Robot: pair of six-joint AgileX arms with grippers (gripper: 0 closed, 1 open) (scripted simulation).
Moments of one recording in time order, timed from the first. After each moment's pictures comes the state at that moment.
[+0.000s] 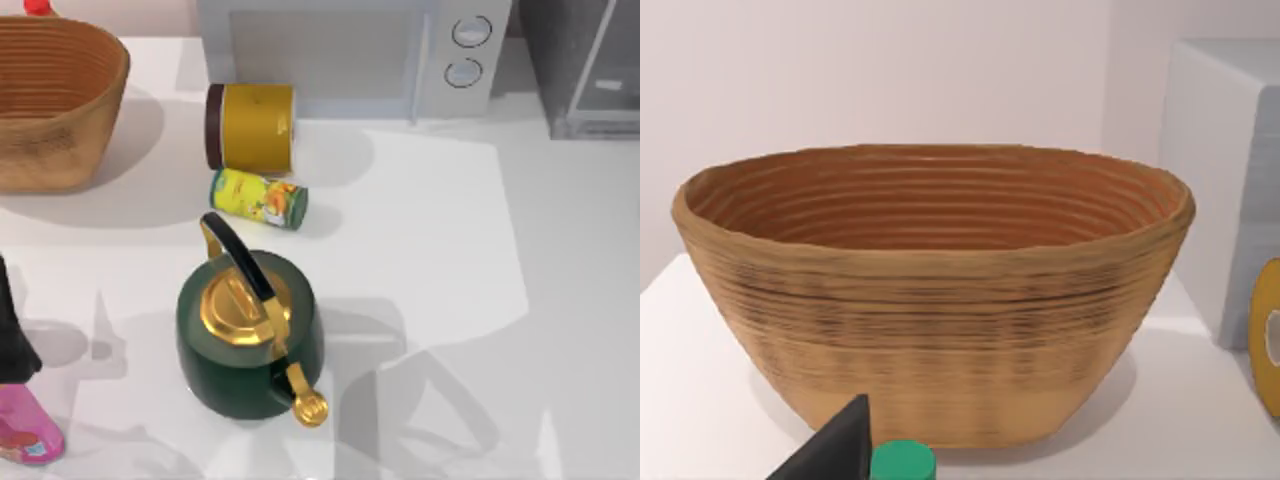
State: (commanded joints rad) left arm 0.00 0.00 0.00 0.00 0.00 0.00; right arm -0.21 2.44 1.29 1.15 -0.17 0.01
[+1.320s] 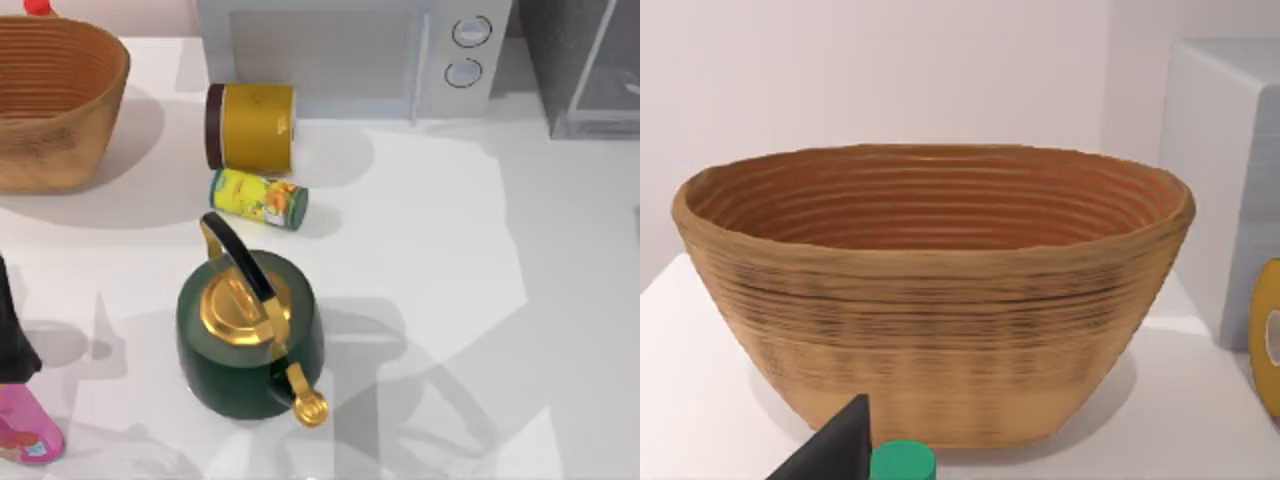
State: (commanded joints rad) left arm 0.00 0.00 0.00 0.00 0.00 0.00; right arm -0.21 2.30 1.29 1.01 -0.17 0.01
